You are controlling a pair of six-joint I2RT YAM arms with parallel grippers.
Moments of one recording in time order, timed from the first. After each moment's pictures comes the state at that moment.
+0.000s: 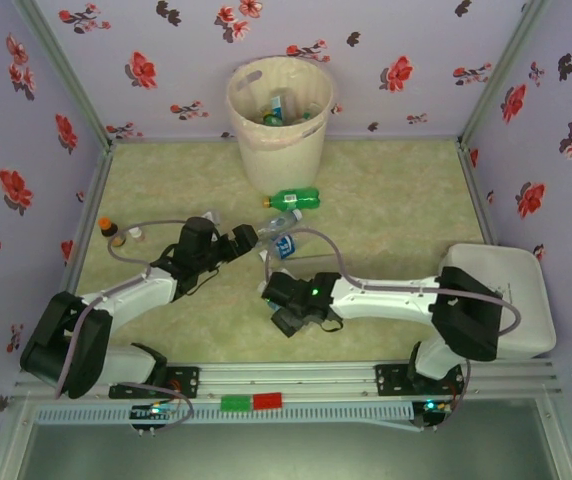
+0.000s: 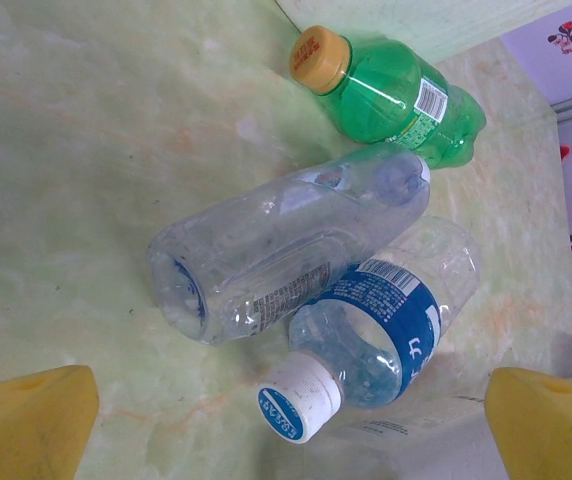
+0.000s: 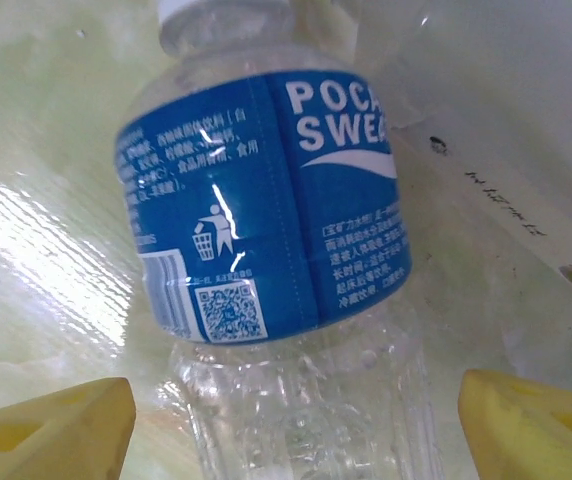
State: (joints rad) left arm -0.52 1.31 0.57 0.14 0.11 -0.89; right arm 1.22 1.58 0.97 -0.68 0.24 0.36
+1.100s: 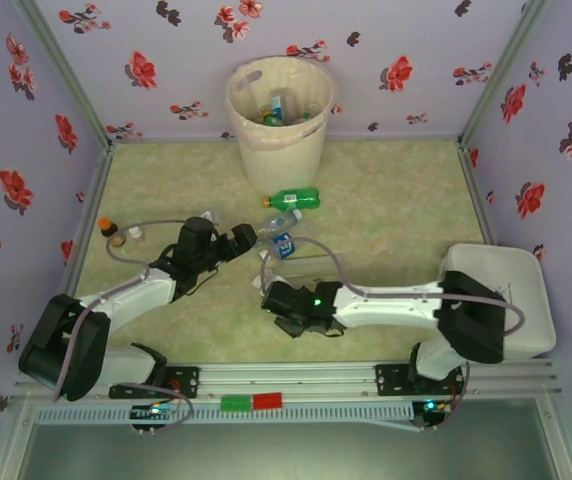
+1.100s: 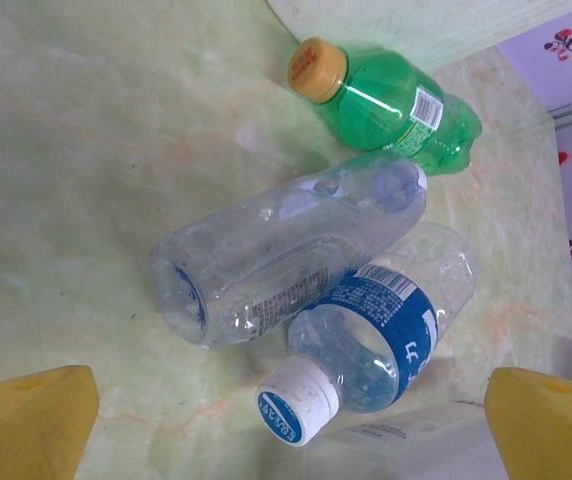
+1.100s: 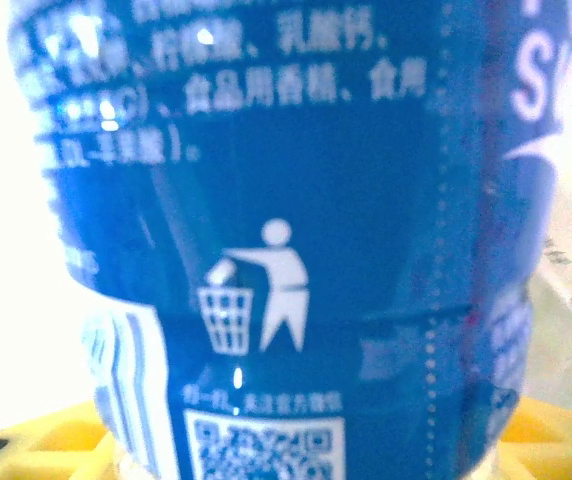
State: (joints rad) left arm -0.52 1.29 0.57 0.14 0.09 -0.88; right arm 1.27 1.51 0.90 -0.58 0.29 0.29
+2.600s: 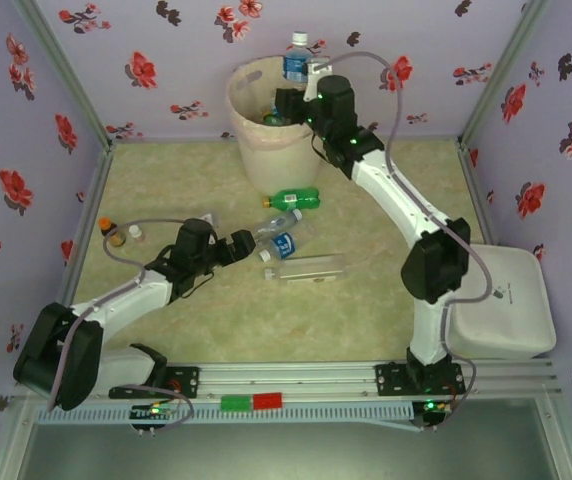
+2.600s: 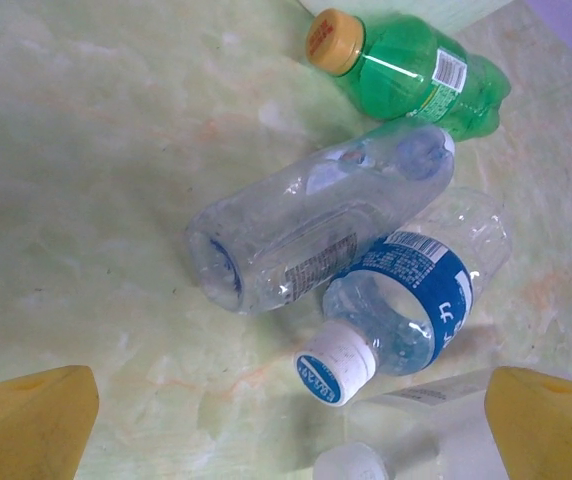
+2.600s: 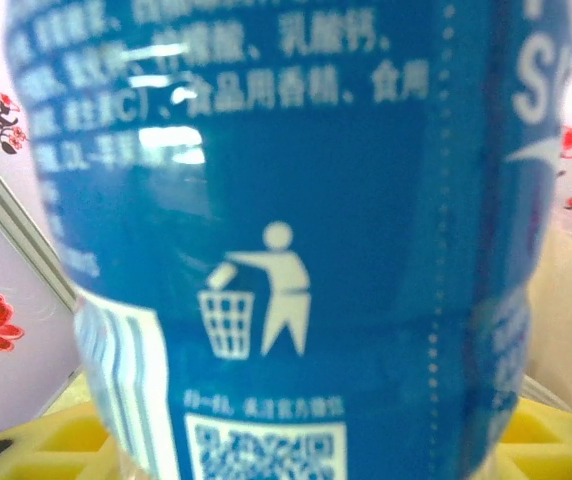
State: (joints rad) left arm -0.52 1.25 0.57 0.02 0.09 -0.78; right arm 0.54 2.00 2.04 -0.18 0.03 0.24
